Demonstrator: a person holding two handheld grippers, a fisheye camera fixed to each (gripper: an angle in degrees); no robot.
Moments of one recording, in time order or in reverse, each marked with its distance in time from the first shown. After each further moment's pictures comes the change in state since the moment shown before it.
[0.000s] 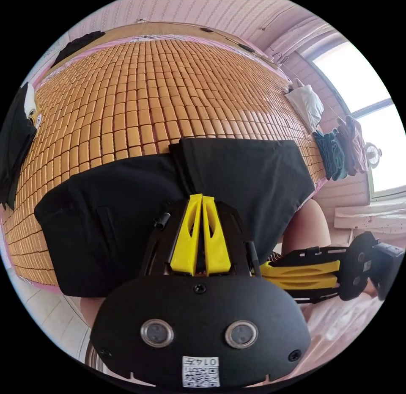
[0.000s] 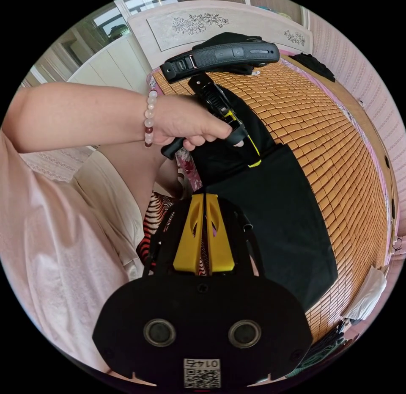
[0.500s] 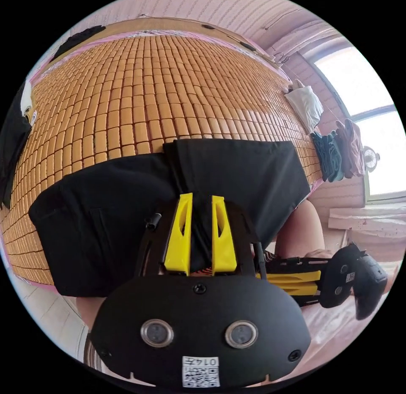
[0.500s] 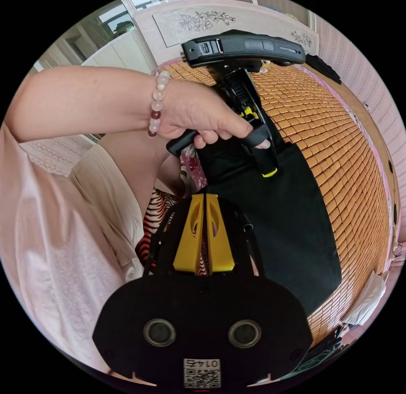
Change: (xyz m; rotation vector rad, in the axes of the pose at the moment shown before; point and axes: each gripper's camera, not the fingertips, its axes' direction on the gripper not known) left arm 0.010 -0.005 0.005 -0.046 0.037 -0.021; right arm 0.015 -0.039 0.030 -0.011 -0.013 -0.029
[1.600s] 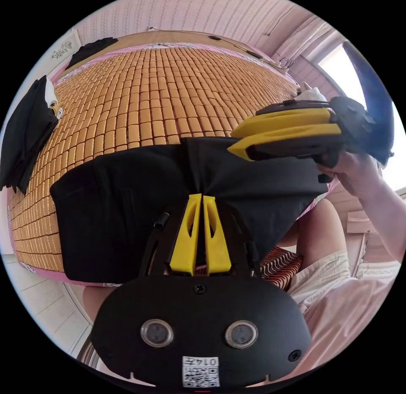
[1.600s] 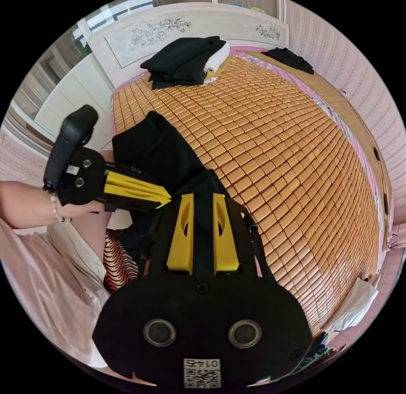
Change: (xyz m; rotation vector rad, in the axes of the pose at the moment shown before) left arm -0.013 0.059 -0.006 0.102 -0.129 0.000; right arm 0.158 -0.155 0.004 0.023 0.092 0.124
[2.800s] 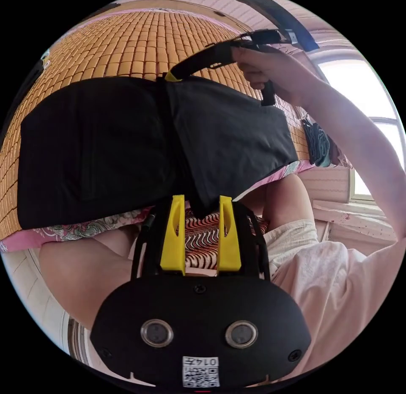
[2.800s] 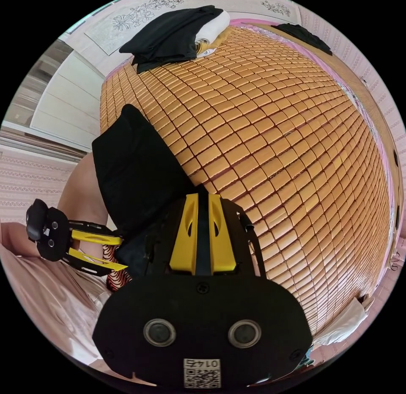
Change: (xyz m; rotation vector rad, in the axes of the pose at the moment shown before) left arm -0.050 0.062 0.003 -0.209 0.257 -0.068; right arm 0.070 -0.082 0.048 -0.174 -0.093 -0.003
